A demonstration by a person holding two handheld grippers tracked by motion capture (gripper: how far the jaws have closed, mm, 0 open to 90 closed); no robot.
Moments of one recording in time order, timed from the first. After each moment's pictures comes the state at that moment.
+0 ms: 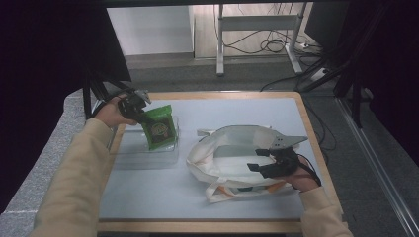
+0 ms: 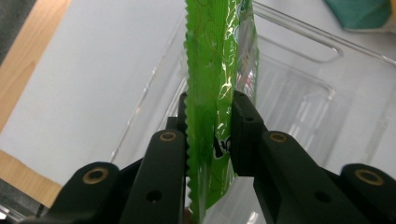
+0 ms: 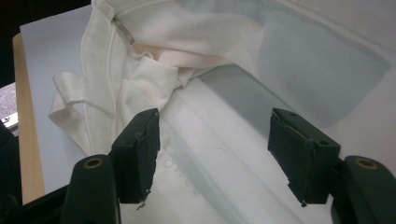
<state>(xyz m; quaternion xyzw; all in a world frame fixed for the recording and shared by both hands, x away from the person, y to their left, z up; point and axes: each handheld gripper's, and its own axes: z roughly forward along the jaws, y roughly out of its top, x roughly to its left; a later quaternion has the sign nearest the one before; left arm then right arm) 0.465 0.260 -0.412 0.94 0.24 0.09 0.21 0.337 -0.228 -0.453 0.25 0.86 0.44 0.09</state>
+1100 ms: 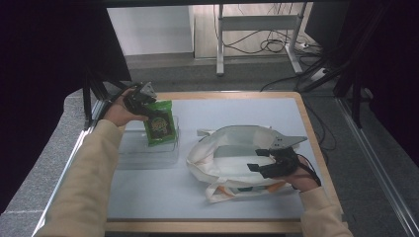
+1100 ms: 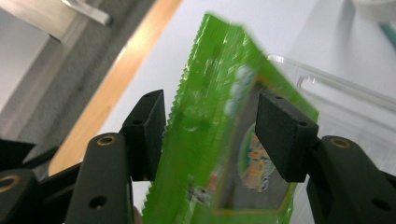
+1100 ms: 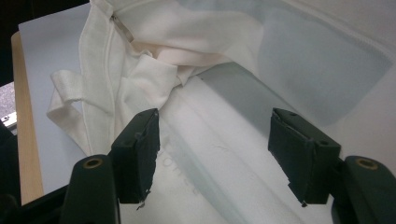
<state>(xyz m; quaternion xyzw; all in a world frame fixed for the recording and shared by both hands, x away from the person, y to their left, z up) 0.471 0.246 -0.407 0.91 0.25 0.22 0.26 0.338 -0.228 -0.454 0.25 0.86 0.44 0.09</state>
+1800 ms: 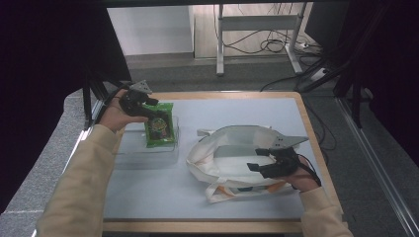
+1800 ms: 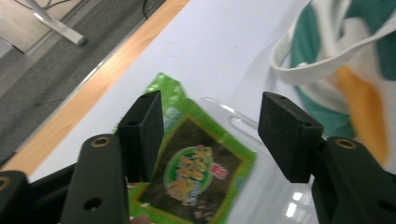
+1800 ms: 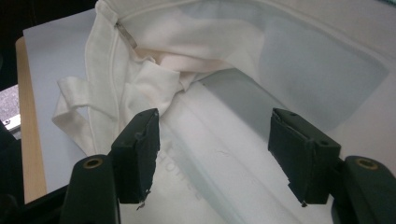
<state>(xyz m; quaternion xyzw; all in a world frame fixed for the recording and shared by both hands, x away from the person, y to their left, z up) 0.436 0.242 -0.386 0.88 0.29 0.16 0.34 0.335 -0.228 -0.450 0.24 0.86 0.45 0.09</state>
